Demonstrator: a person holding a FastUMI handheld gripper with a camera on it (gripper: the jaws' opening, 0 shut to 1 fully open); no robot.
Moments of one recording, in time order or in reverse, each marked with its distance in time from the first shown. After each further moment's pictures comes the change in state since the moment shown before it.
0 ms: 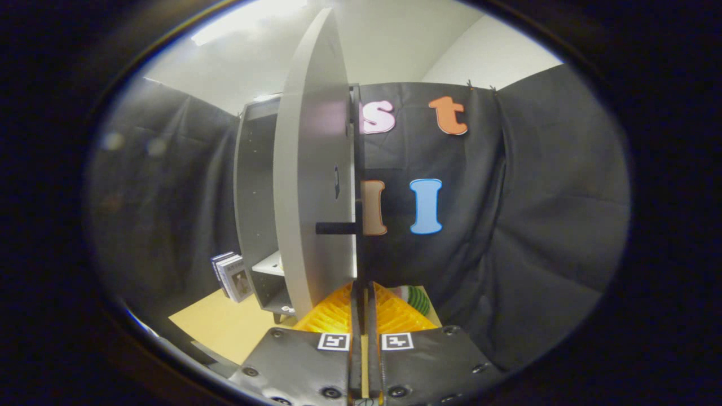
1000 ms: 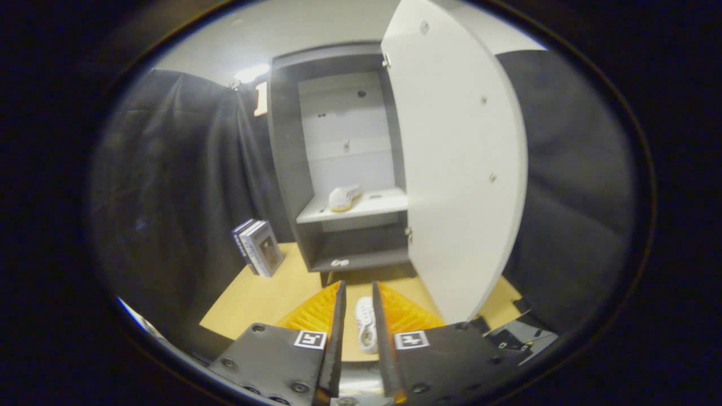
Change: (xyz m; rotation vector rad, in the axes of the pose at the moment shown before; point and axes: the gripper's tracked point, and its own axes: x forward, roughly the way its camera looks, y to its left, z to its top) arm -0.037 0.216 -0.163 0.143 0.331 -0.034
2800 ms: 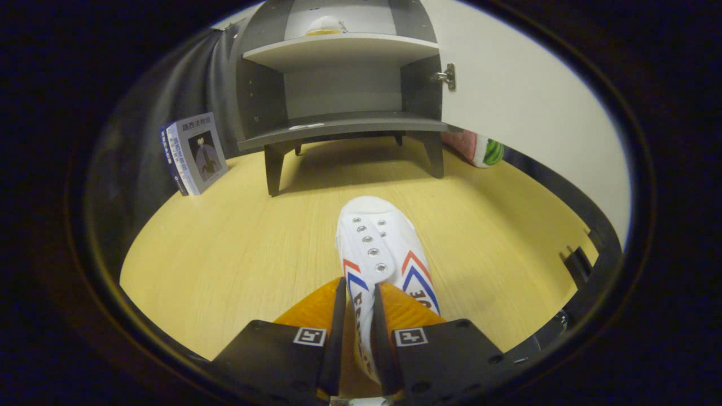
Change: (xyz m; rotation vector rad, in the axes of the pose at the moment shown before) arm 0.261 -0.023 -0.261 -0.119 0.208 -0.151
